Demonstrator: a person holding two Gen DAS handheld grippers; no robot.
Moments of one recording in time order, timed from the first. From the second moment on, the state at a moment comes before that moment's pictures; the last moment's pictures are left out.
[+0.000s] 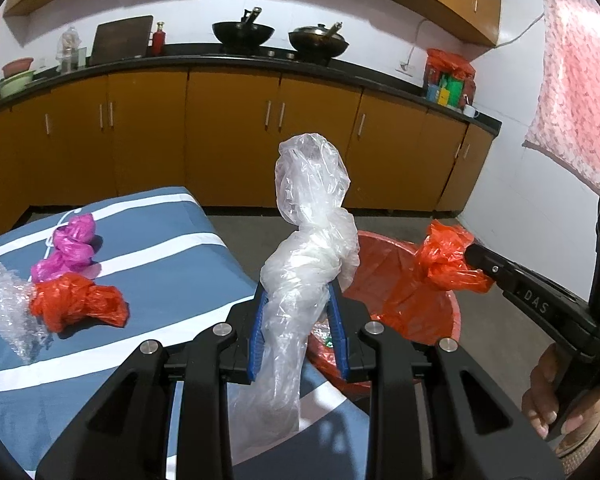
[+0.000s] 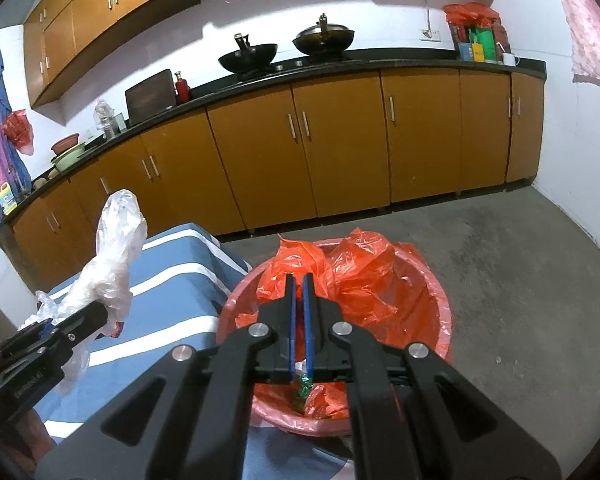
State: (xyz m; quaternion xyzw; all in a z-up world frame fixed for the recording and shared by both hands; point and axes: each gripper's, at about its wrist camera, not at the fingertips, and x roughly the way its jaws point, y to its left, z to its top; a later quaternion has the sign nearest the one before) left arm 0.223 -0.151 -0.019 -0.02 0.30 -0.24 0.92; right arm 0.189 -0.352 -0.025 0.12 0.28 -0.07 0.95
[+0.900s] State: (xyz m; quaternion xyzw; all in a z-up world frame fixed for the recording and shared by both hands) left arm 0.254 -0.236 -0.054 0.02 0.34 -0.28 0.89; right arm 0.224 -0.412 -0.042 0.17 0.27 -0.09 0.94
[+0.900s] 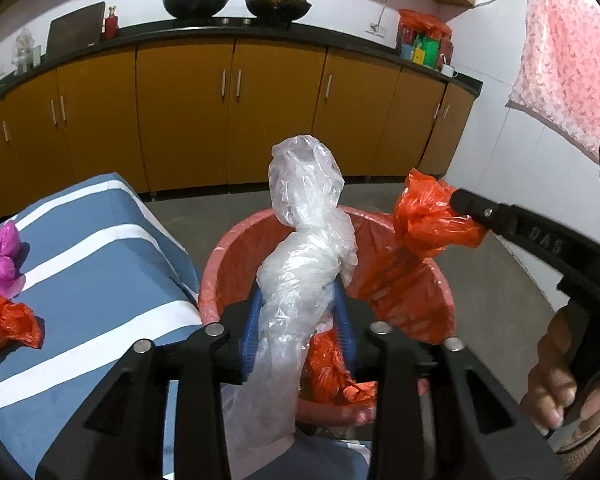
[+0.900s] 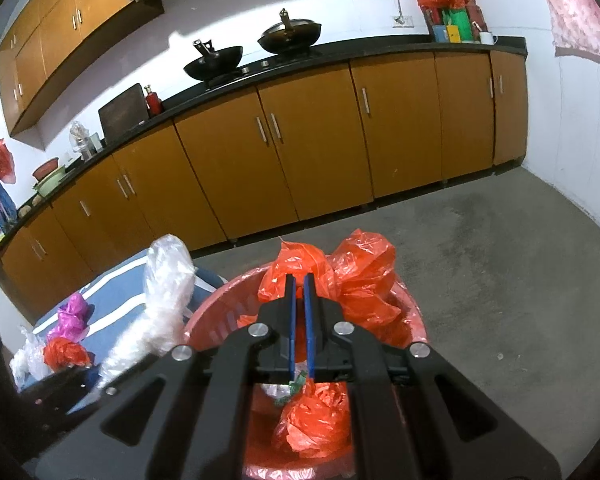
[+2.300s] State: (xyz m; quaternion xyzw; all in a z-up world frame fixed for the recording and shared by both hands) left arm 0.215 0.189 -0.060 -0.05 0.30 0.15 0.94; right arm 0.304 -0.091 -0.075 0.01 0.37 0.18 0.91
